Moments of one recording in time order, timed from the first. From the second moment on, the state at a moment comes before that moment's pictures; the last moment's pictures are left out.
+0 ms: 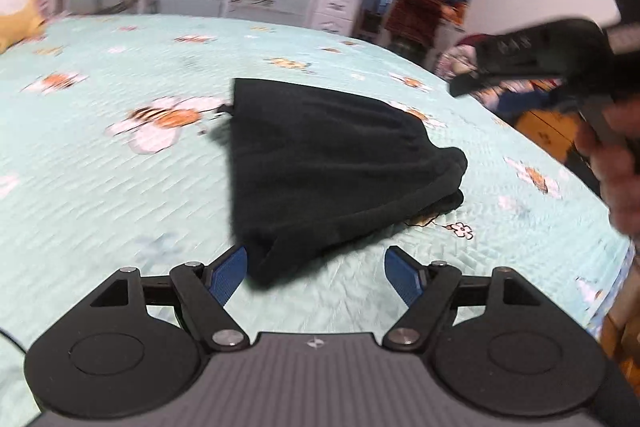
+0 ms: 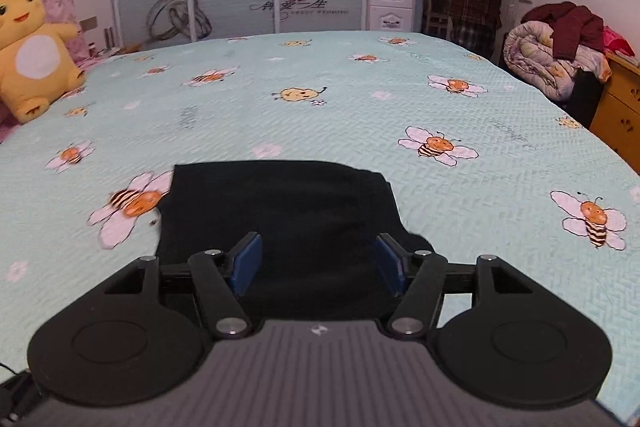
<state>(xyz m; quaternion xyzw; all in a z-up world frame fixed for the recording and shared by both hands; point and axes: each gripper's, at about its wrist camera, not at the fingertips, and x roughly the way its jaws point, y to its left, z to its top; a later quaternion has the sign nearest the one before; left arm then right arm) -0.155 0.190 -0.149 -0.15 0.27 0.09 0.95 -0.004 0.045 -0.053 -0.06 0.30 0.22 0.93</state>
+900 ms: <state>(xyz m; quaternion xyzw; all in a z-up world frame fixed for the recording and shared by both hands) -0.246 0.126 -0.015 -0.08 0.18 0.12 0.97 -0.111 -0.018 0.027 -0.01 0.24 0.25 0.94</state>
